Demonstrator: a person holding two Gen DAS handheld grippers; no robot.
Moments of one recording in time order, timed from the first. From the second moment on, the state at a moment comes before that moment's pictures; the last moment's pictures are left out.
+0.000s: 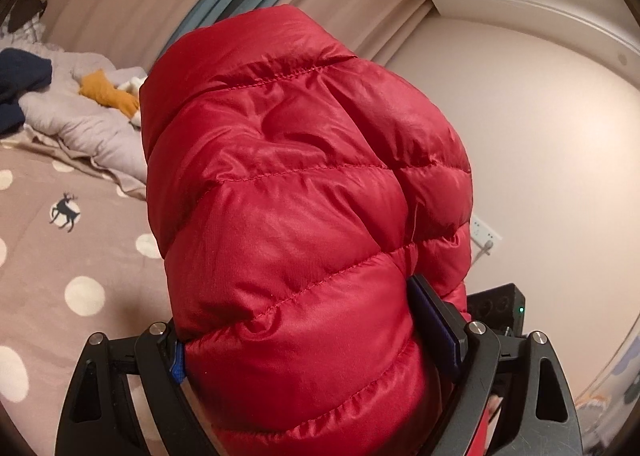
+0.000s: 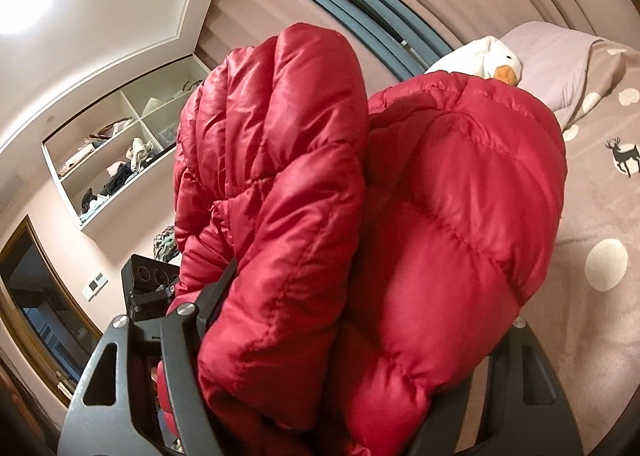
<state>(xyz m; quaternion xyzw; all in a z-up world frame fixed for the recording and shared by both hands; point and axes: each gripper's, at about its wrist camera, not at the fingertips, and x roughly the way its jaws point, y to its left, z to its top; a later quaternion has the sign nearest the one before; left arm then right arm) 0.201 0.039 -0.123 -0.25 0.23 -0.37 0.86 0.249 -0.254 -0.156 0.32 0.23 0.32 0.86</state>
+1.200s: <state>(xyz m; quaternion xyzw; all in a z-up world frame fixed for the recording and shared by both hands) 0.244 0.072 -0.061 -0.24 0.25 -0.33 0.88 0.264 -0.211 -0.069 0.31 0.26 0.33 0.86</state>
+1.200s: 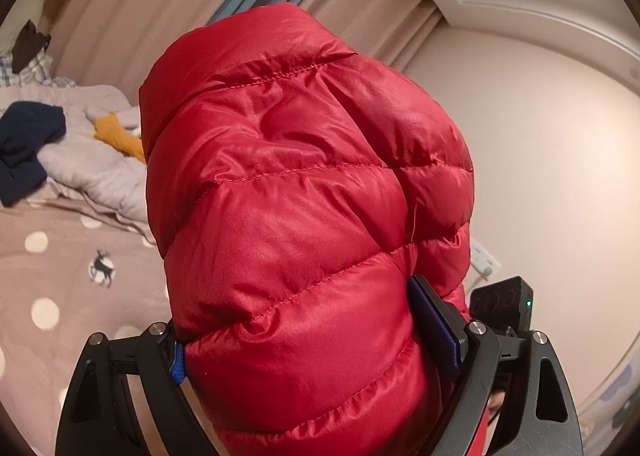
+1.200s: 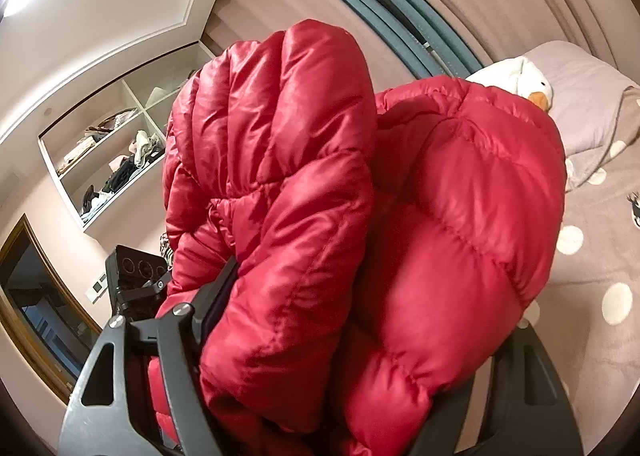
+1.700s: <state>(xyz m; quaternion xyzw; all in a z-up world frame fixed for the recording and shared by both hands) 0.437 0.044 -0.179 -0.25 0.32 -0.31 0.86 0.430 -0.236 -0.203 0.35 0.34 0.28 0.83</state>
